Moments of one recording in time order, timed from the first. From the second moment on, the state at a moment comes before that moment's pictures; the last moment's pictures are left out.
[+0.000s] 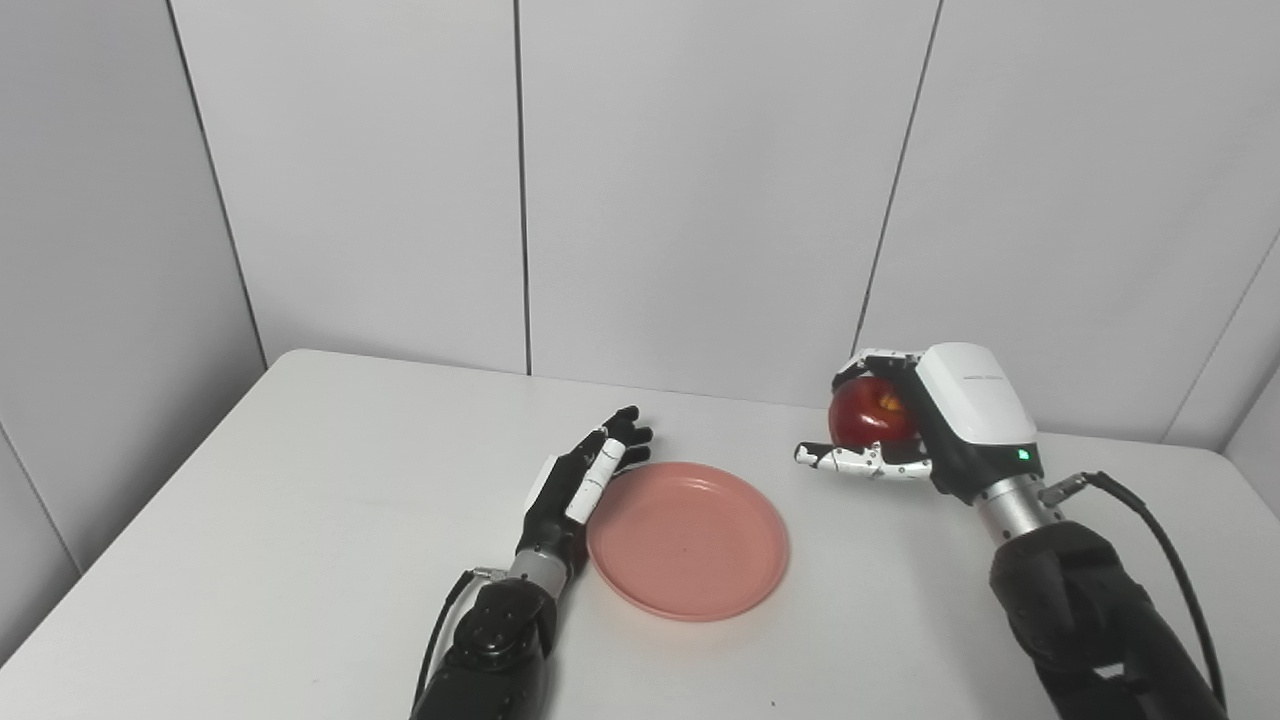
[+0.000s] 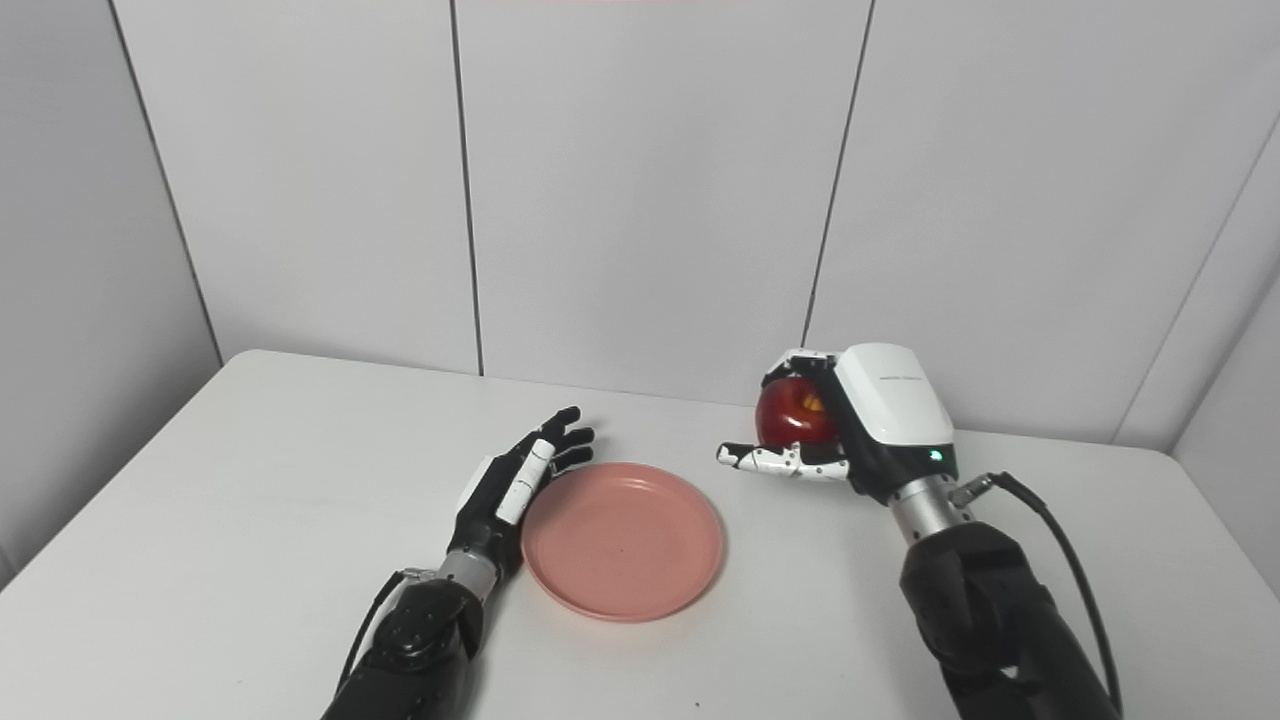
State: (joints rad) left arm -0.51 -0.05 0.02 0.71 -0.08 -0.19 -0.07; right arm -0.58 -0.35 0.27 0.13 -0.78 -0.06 0.01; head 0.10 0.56
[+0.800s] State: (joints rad) left arm -0.53 -0.05 0.01 0.73 -0.08 -0.20 -0.07; right arm -0.63 -0.23 0.35 0.32 -0.88 -0.03 0.03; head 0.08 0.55
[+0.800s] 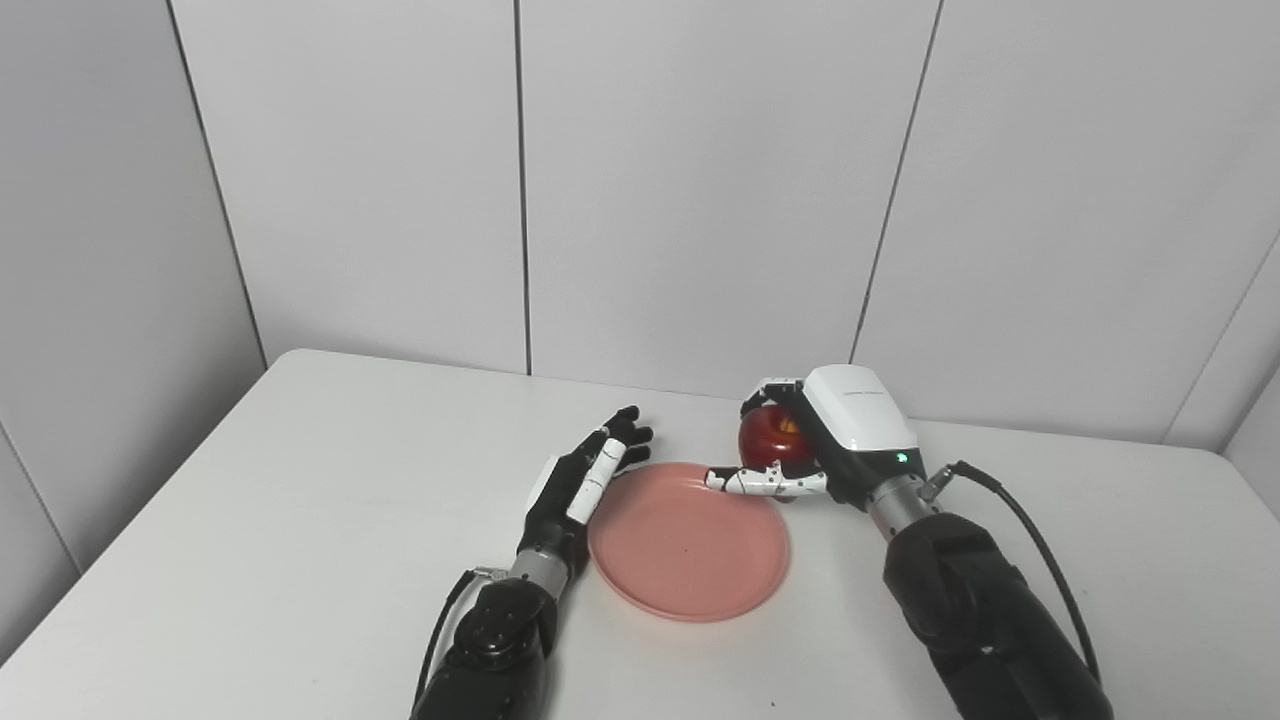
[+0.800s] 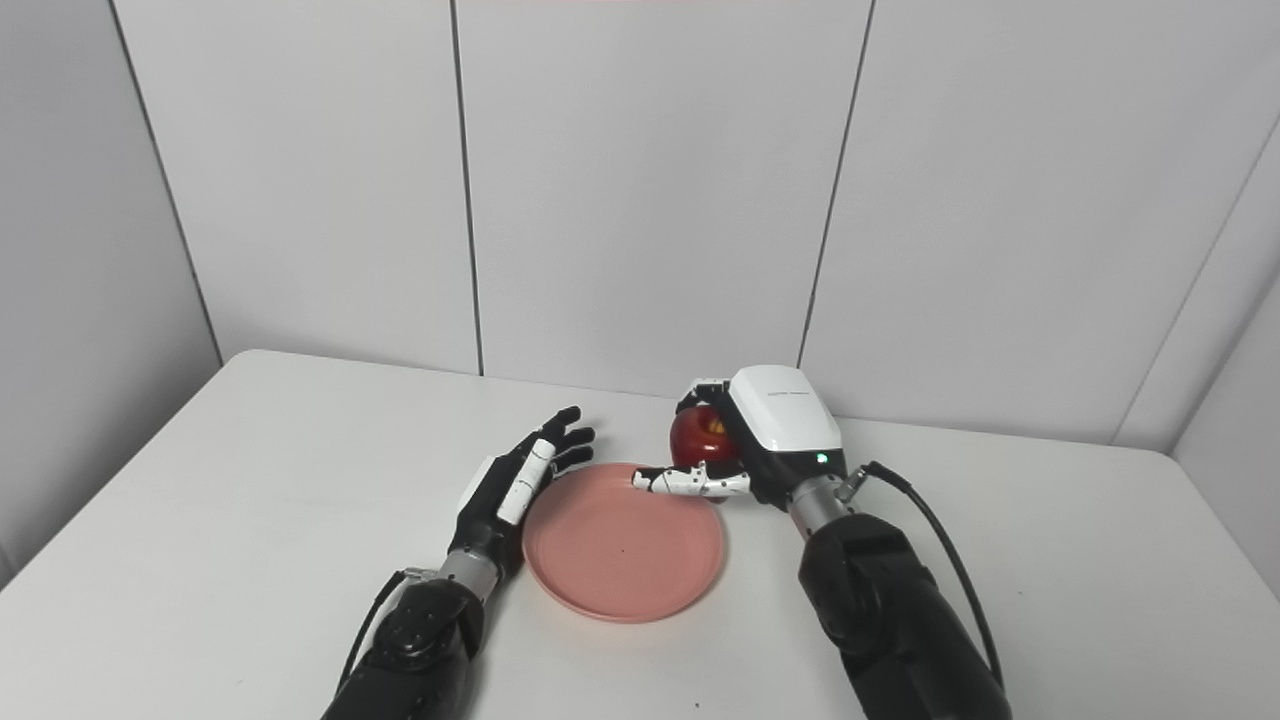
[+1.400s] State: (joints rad) left arm -0.56 -0.05 0.01 0.79 -0.07 -0.23 -0.06; right arm -0.68 -0.19 0.42 0.44 -0.89 -0.01 0.03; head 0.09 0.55
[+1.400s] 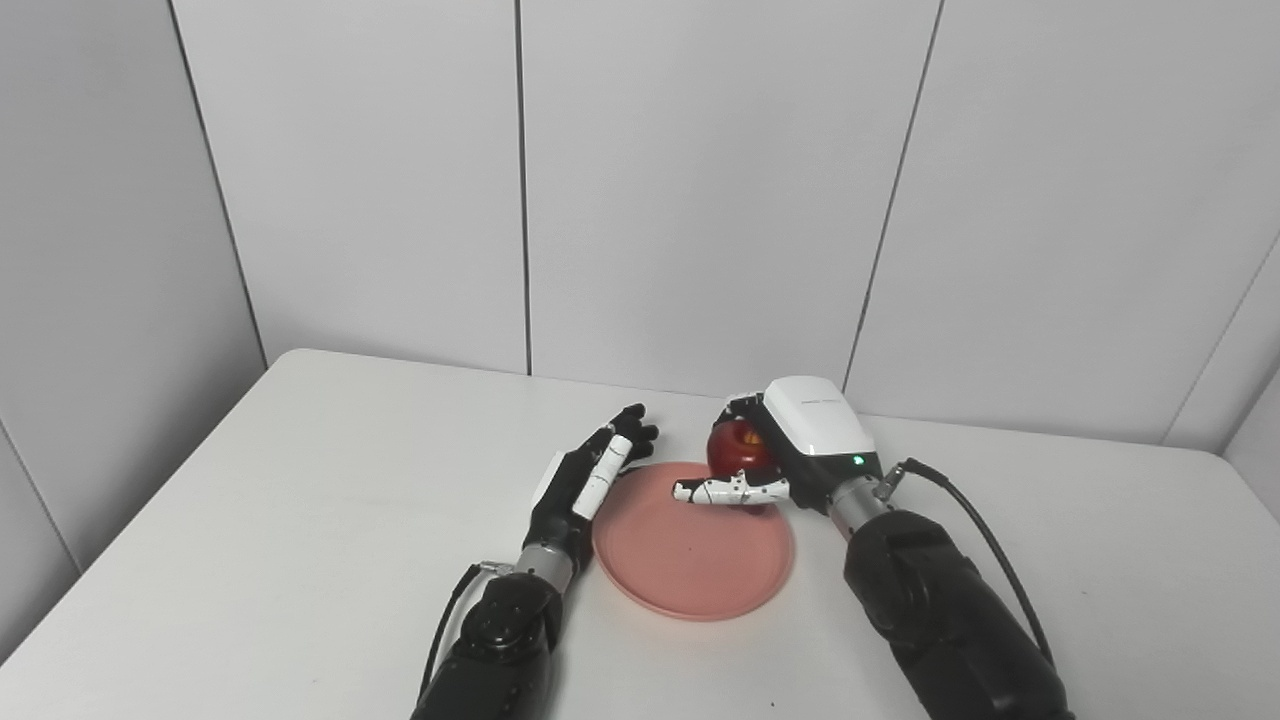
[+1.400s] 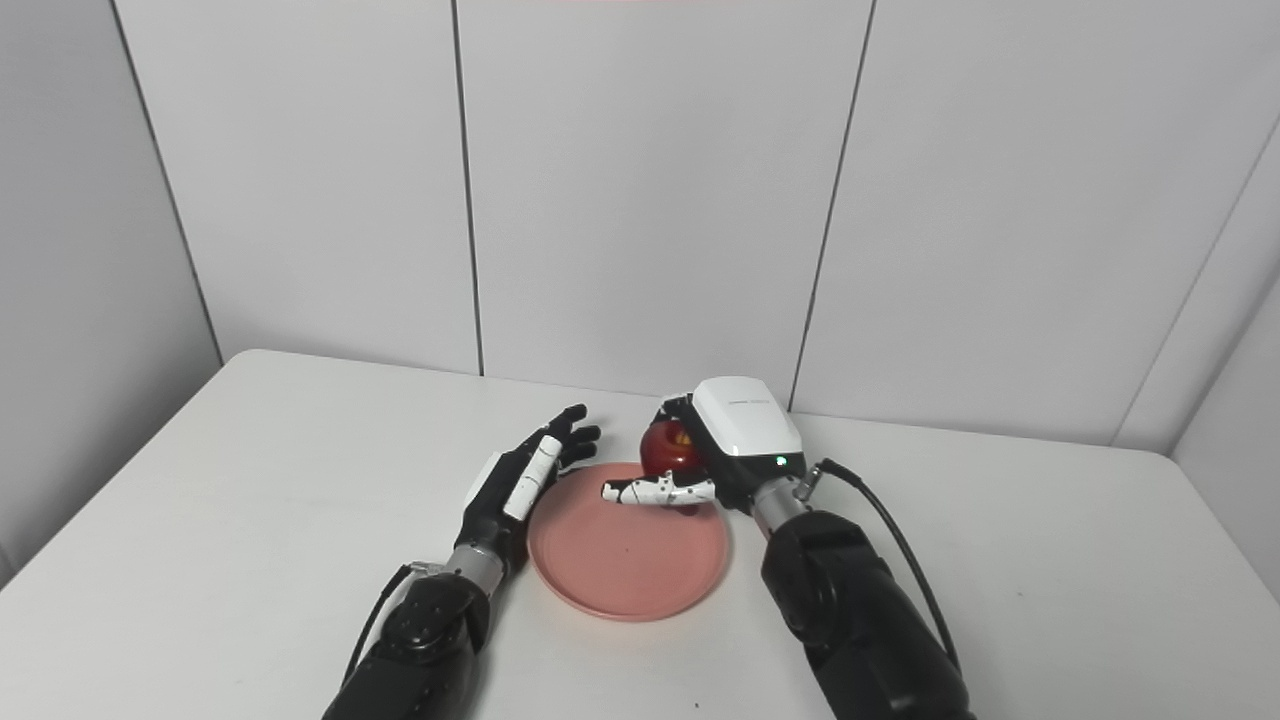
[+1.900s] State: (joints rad) left arm -0.57 -0.05 0.01 0.82 -0.07 -0.24 -0.05; right arm -0.69 -0.14 0.48 0.49 -0.92 -0.01 0.02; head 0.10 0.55
